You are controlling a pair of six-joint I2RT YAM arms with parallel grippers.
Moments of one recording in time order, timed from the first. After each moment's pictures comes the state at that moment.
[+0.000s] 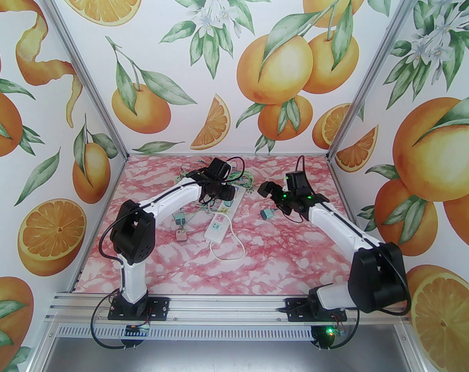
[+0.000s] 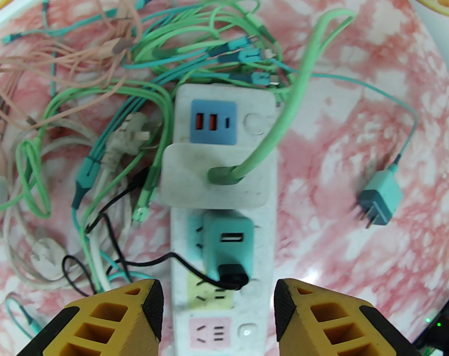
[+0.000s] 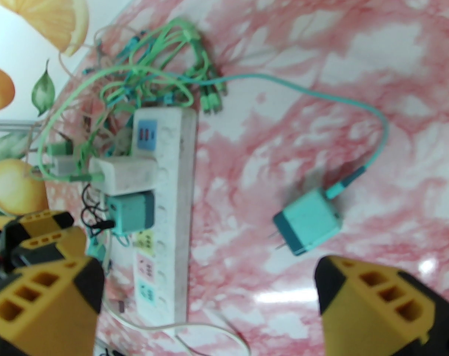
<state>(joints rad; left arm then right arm) -0.64 1.96 1.63 -0.64 0.01 -0.29 0.25 1.47 1.01 -0.38 -0.26 0.80</state>
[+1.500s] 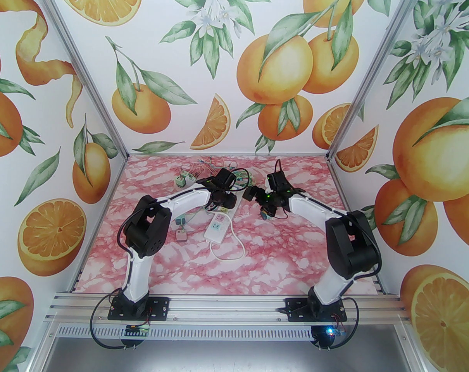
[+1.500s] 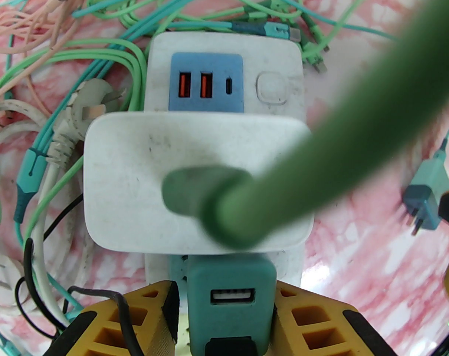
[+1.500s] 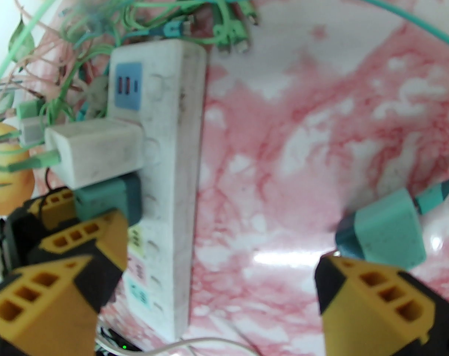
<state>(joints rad) -0.66 2.08 1.59 -0.56 -0.03 -0.27 0.32 1.73 1.10 -0.33 -0.37 0.82</state>
